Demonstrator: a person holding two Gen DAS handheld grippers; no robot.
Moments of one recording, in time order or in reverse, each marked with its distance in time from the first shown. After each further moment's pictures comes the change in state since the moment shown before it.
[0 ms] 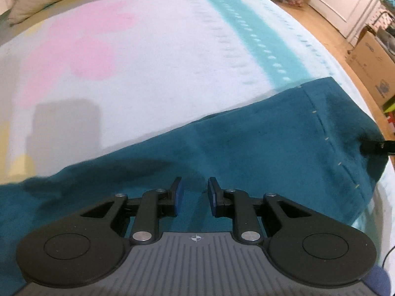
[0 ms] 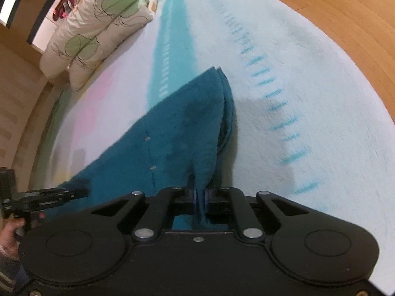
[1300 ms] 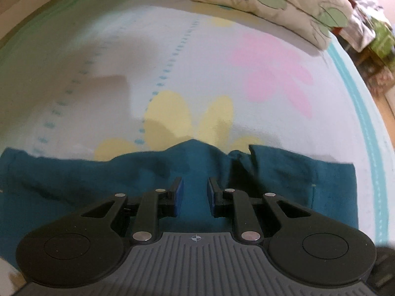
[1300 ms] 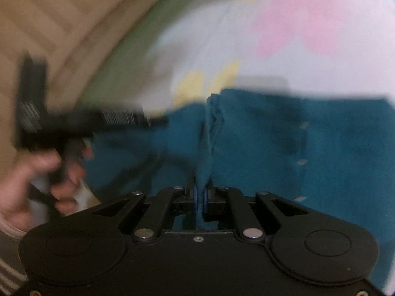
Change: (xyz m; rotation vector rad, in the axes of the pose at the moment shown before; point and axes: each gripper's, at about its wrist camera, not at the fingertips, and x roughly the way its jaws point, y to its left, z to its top) left arm -0.130 0.214 -0.102 -0.491 -0.139 0.202; right arm 0.219 0.375 -0.133 -0.473 0.322 0.165
